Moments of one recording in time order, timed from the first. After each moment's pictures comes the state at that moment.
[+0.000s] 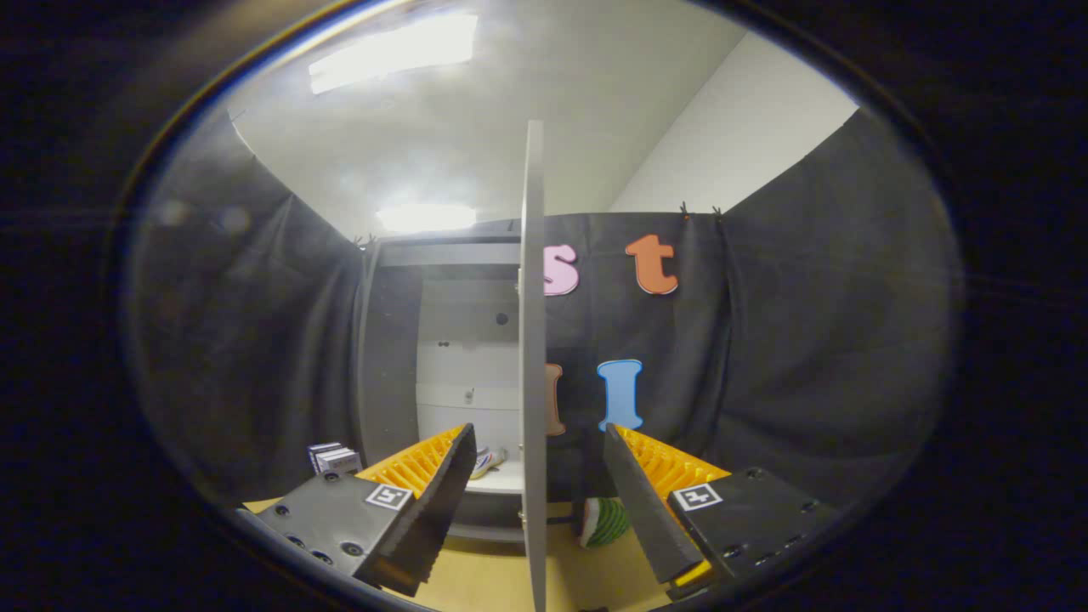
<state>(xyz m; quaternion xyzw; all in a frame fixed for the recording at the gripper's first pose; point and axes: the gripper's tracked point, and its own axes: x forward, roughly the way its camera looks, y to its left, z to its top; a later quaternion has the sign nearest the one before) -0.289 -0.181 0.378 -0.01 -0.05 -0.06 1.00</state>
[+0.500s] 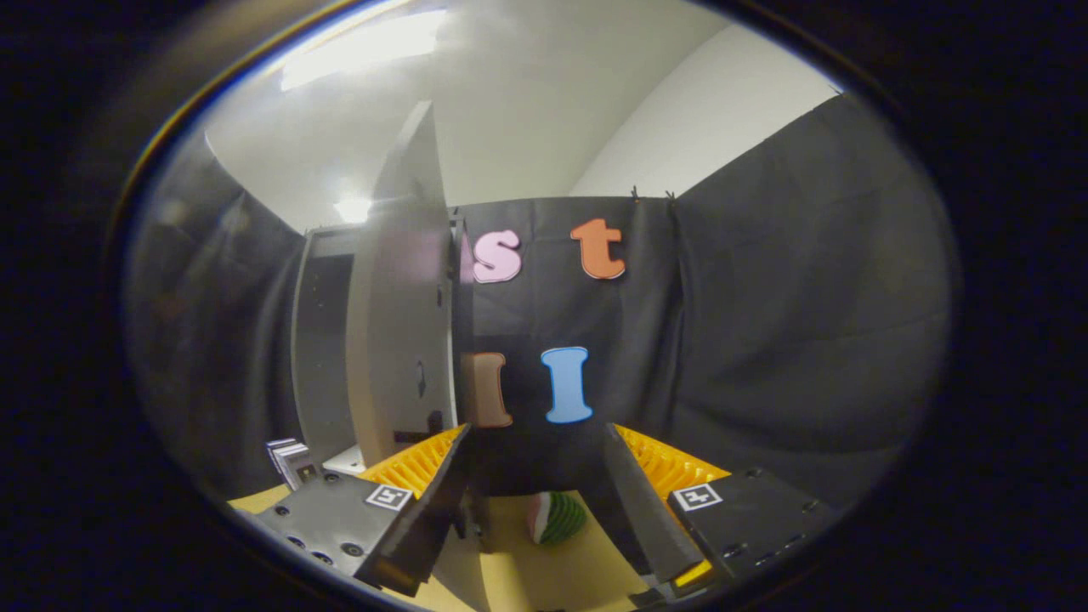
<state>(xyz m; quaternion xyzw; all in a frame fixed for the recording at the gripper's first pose) -0.255 -0.271 0.354 -0.01 -0.02 -0.11 0.99</state>
